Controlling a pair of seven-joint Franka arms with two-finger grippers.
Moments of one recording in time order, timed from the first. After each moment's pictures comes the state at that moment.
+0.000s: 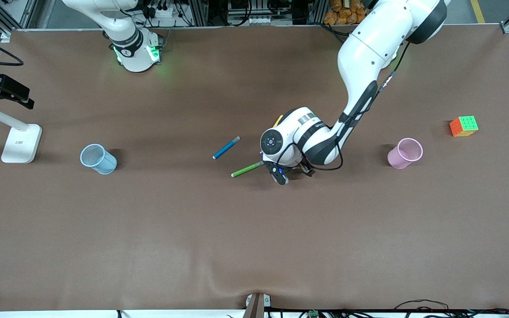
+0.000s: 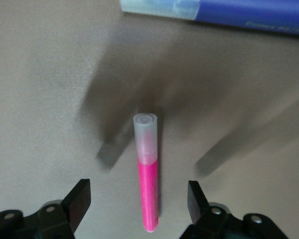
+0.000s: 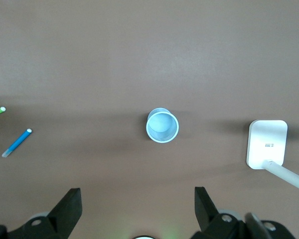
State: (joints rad) left arm -0.46 0.83 -0.31 -1.49 0.44 1.88 0.04; right arm -0.01 -0.02 -0.02 -1.52 -0.01 1.44 -0.03
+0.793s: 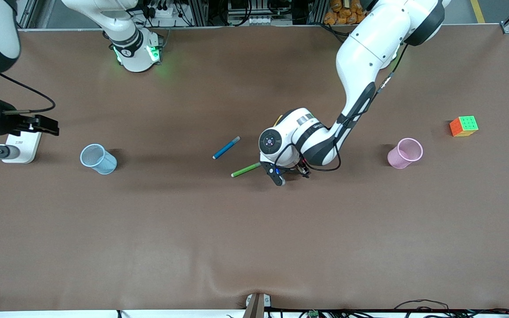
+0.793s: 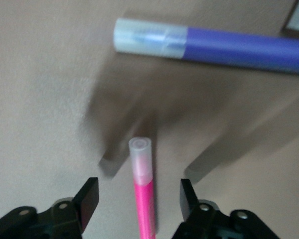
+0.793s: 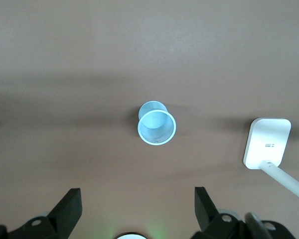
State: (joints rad) left arm -0.47 0.85 -0.31 -1.46 0.44 1.92 0.04; right arm 0.04 0.14 -0.02 -1.51 -0.08 1.46 -0.03
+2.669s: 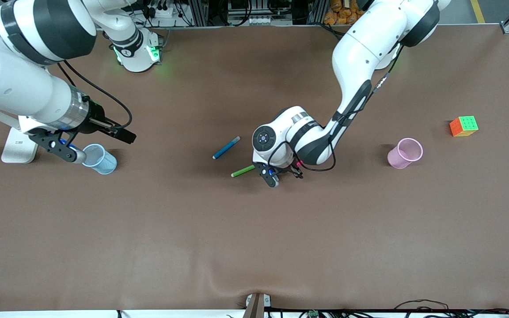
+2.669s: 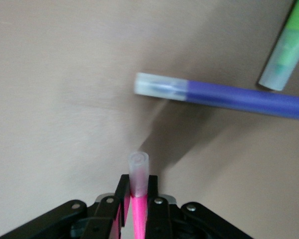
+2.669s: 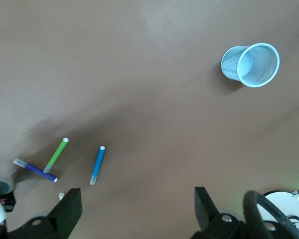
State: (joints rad) left arm -0.48 0.84 -0.31 -1.39 0.44 1.92 0.02; right arm 0.27 0.18 -0.01 -1.50 0.13 1.52 0.77
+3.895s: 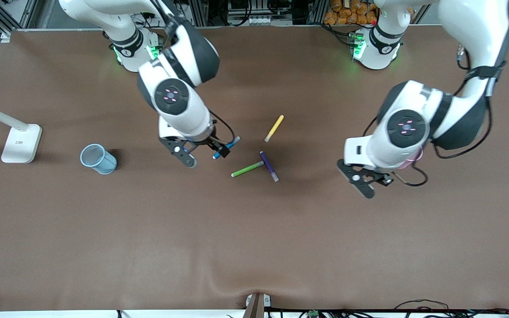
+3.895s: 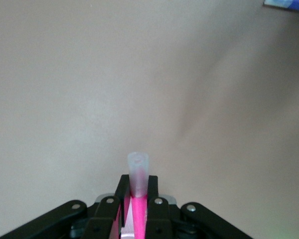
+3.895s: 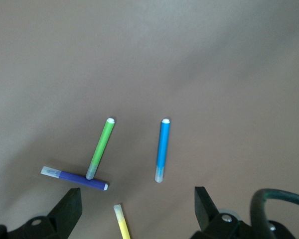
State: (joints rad) left arm 0.21 0.45 -0.67 -1.61 0.38 1.85 0.37; right arm 0.63 0.42 -0.01 -1.58 0.14 1.92 1.32
